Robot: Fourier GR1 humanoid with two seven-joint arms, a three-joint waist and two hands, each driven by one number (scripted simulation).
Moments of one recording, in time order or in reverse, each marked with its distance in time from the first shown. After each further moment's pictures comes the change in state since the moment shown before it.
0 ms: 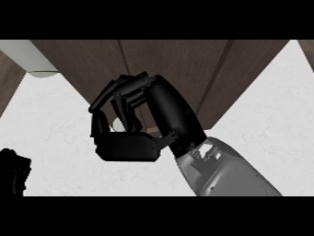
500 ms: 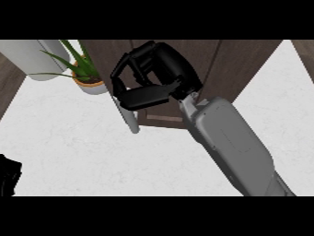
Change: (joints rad) left arm 0.029 0.003 0.056 0.028 0.010 -0.076 -0.011; right arm -0.124 0.011 -0.200 0.394 -0.153 0.289 -0.249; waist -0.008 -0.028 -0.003
